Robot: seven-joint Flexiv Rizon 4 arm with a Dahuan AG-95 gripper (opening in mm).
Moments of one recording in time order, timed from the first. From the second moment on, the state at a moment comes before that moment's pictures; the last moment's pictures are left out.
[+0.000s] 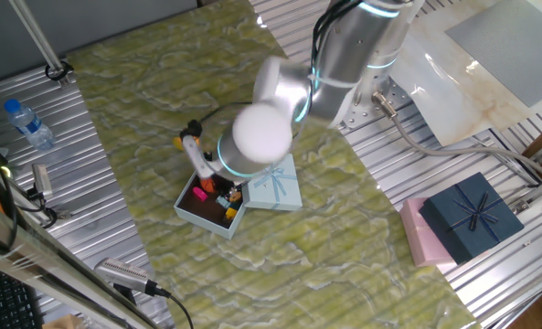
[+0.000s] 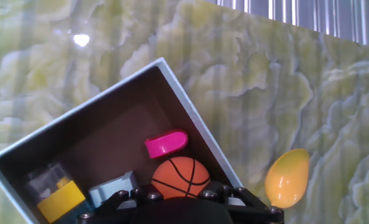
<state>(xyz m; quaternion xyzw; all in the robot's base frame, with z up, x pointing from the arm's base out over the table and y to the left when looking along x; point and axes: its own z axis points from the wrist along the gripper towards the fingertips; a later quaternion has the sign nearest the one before) 0.516 0.098 0.047 -0.04 0.99 -0.15 0.06</state>
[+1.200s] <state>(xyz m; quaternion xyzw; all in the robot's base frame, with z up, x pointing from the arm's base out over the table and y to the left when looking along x) 0.508 0.081 0.125 -0.08 0.99 -0.10 0.05</state>
